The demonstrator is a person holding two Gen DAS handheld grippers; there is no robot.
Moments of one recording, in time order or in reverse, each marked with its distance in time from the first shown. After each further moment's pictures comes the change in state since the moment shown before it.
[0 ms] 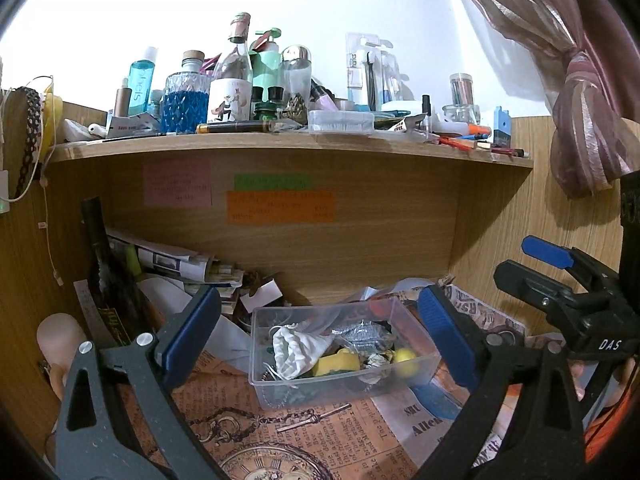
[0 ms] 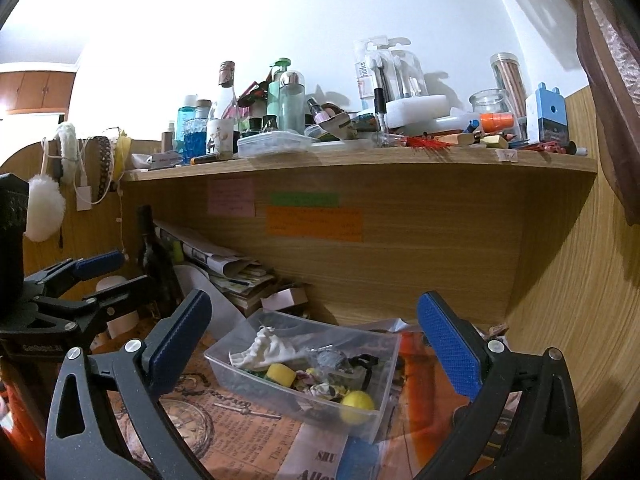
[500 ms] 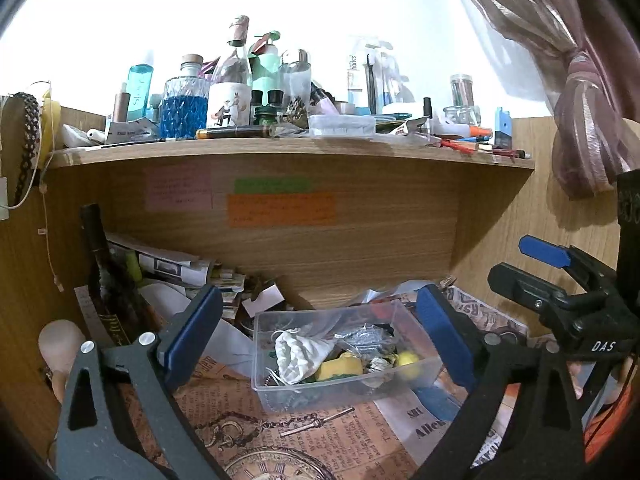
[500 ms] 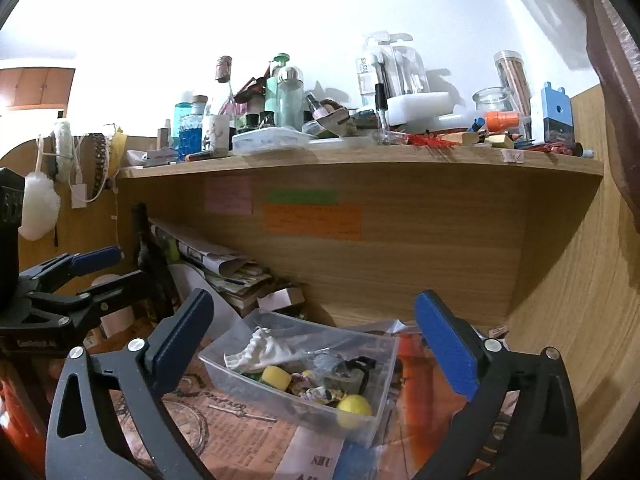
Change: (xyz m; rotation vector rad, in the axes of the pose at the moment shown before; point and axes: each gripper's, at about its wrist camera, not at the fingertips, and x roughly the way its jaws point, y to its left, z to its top) left arm 0.000 0.002 0.004 0.013 -0.008 -0.001; right arm 0.009 -0.001 0.003 -0.013 0.009 0.000
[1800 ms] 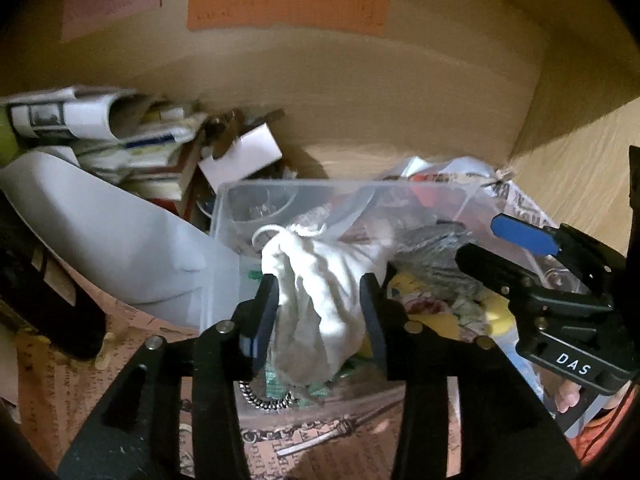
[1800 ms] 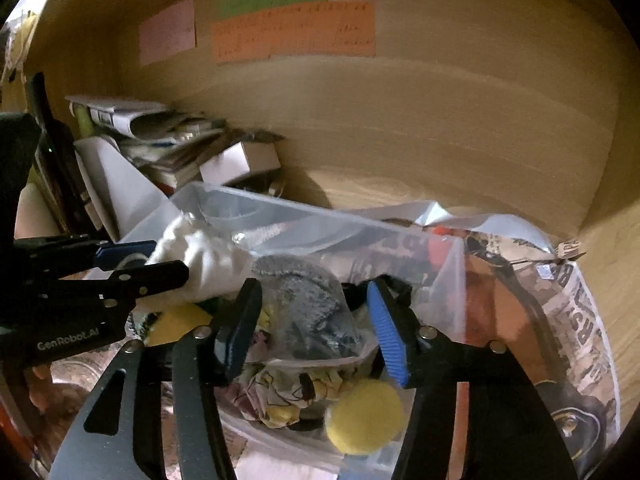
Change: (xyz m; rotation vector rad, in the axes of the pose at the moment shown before) left arm 0.206 0.036 -0.076 -0.086 0.527 -0.036; right arm 0.179 -0.029 -0.078 0.019 0.466 0.006
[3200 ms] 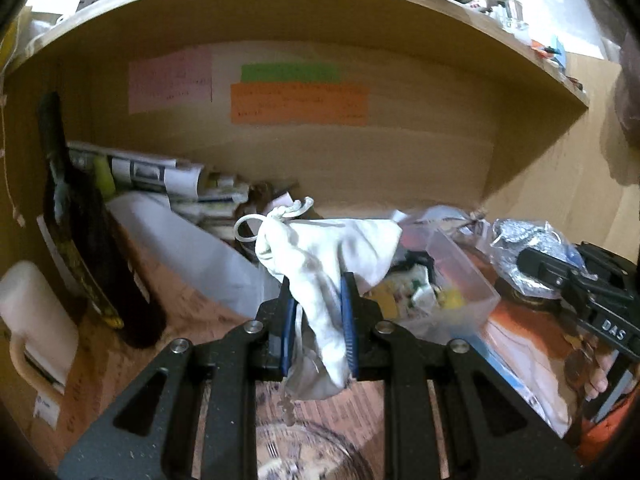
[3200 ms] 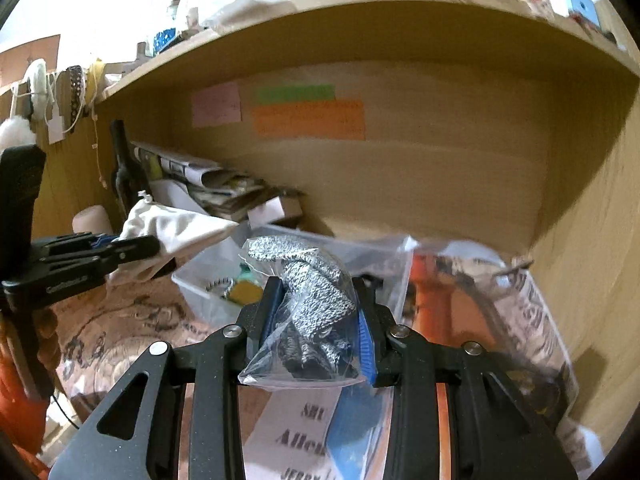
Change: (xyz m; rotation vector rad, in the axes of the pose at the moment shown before) left arm -0.110 -0.007 -0.030 0.028 -0.240 0.051; right arm -0.123 0.005 -0.028 -0.018 -0.200 0.035
